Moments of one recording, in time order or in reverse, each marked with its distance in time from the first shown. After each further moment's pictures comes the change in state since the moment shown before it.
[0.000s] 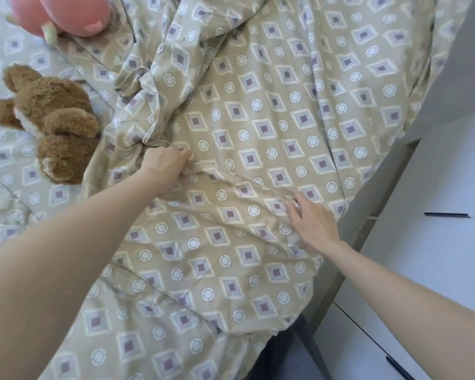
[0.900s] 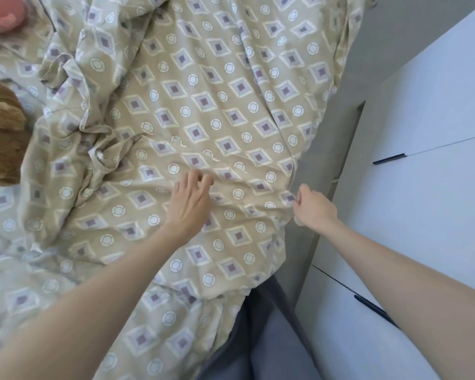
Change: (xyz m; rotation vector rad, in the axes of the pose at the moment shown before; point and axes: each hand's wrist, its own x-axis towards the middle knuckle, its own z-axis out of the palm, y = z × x) left_hand -0.079 0.160 0.053 -0.351 0.441 0.189; right_hand -0.072 0.079 -0.014 -0.071 -0.135 0.375
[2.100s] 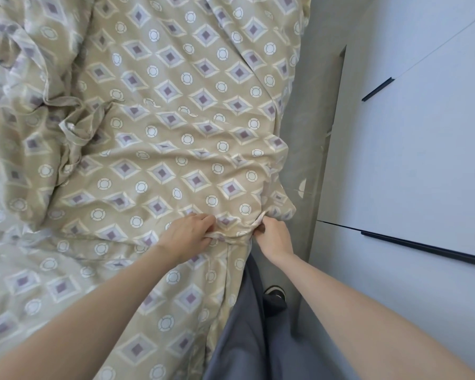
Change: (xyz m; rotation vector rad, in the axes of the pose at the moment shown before) left_hand -0.119 0.016 0.022 -0.109 -0.566 0.258; right_hand -0.115 -0.023 0.169 0.507 0.013 0.032
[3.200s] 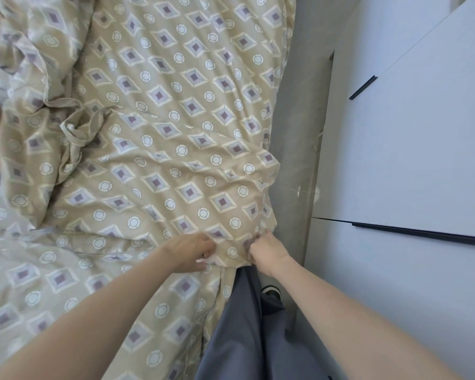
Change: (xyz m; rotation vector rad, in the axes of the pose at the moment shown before) left_hand -0.016 0.013 0.016 0.168 -0.434 0.177; right_hand -0.024 0.019 0.011 -0.944 -0.436 -0.415
